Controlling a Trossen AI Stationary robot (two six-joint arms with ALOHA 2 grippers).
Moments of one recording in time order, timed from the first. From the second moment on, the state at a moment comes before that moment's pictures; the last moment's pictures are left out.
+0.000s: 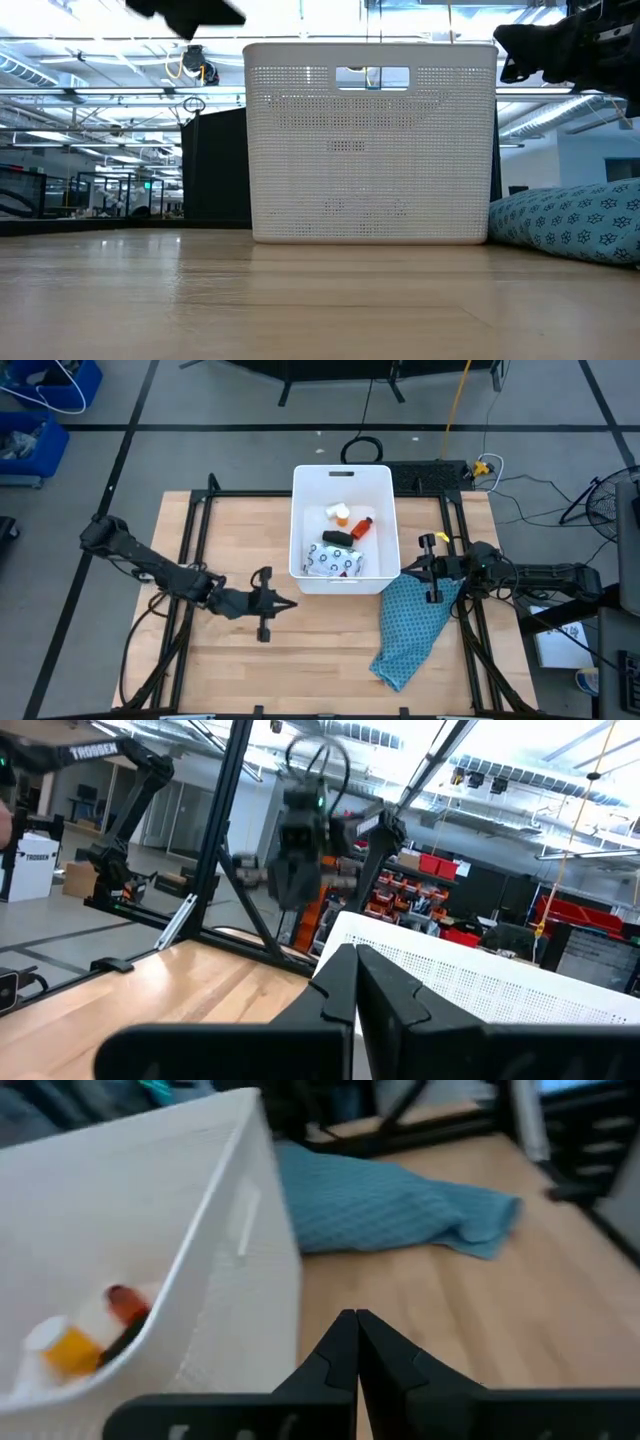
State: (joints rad) left arm -0.44 1.24 0.78 0.02 -0.45 -0.01; right arm -0.17 0.36 0.02 0.60 -0.34 -0.20
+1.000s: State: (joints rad) left arm -0.20 1.25 0.47 0.56 -0.26 0.02; right arm 0.18 0.49 0.04 0.55 -0.14 -0.15
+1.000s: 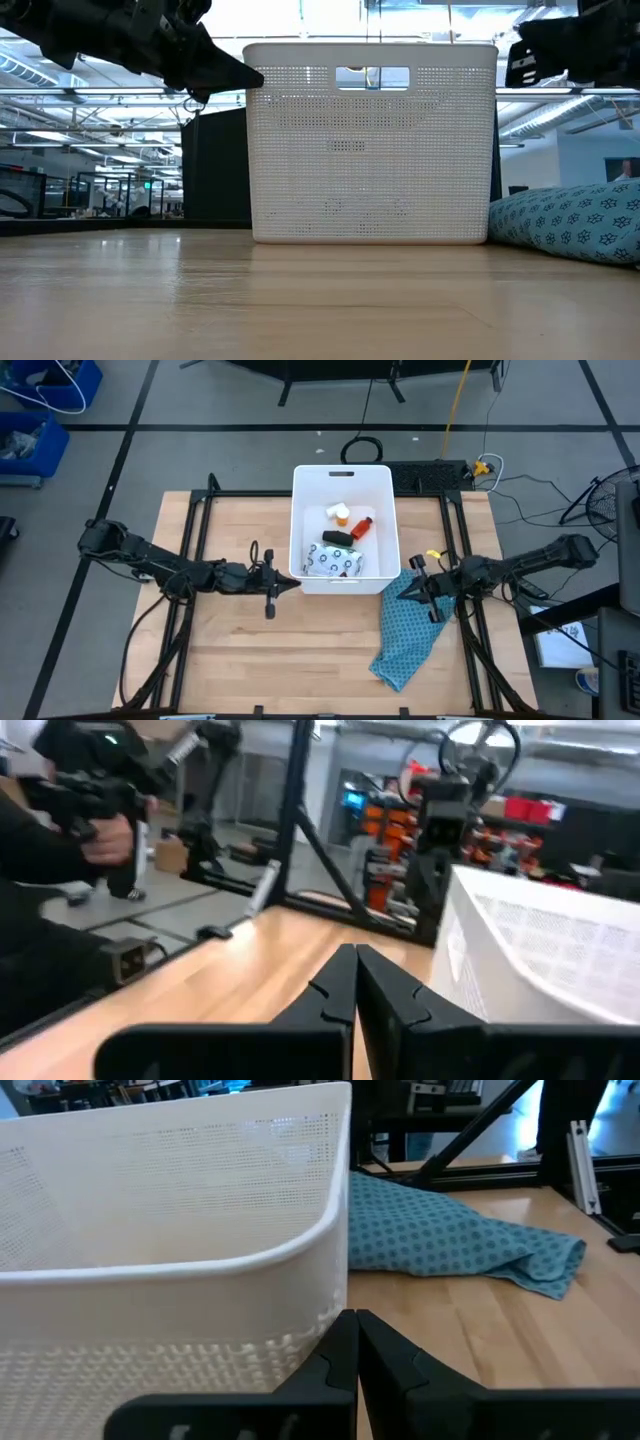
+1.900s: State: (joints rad) left arm -0.31 1.14 0.47 0.37 -0.22 0.21; right arm 0.23 0.55 0.31 0.18 0.02 -0.21
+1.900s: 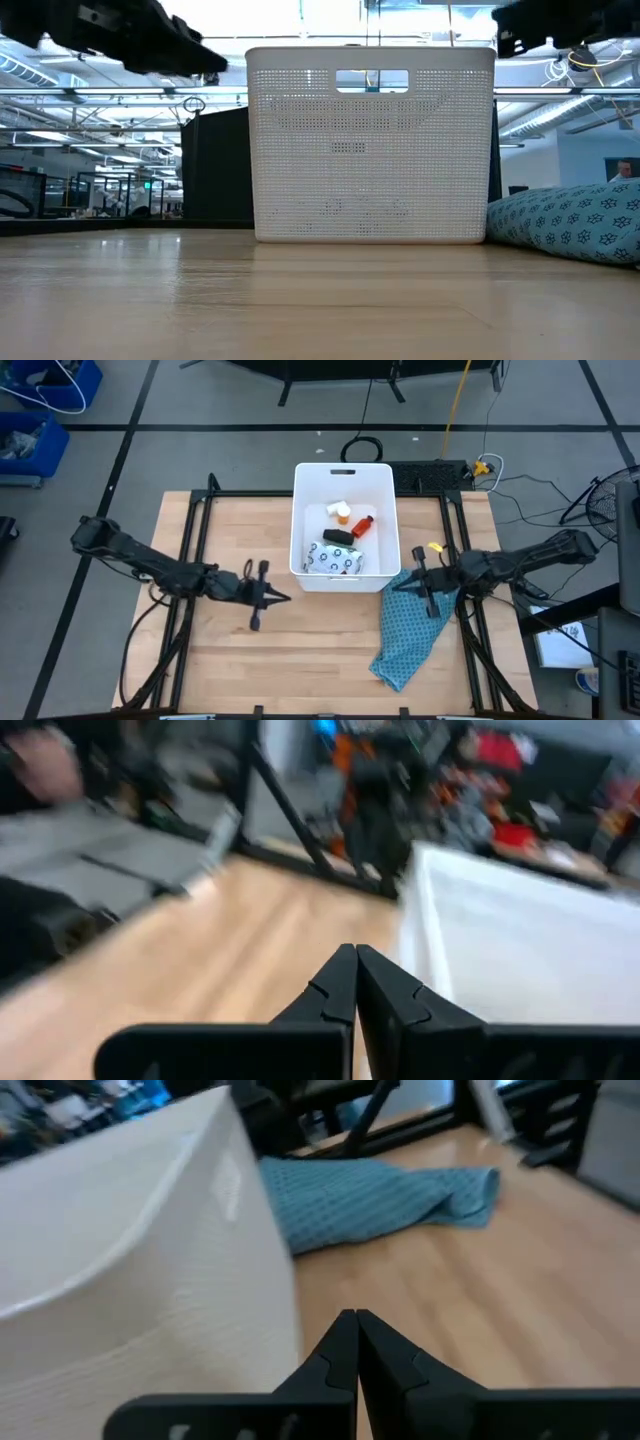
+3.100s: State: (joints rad) left arm 0.05 0.36 0.01 0.38 0.03 0.21; right arm 0.18 0.08 0.02 0.15 0.10 -0.14
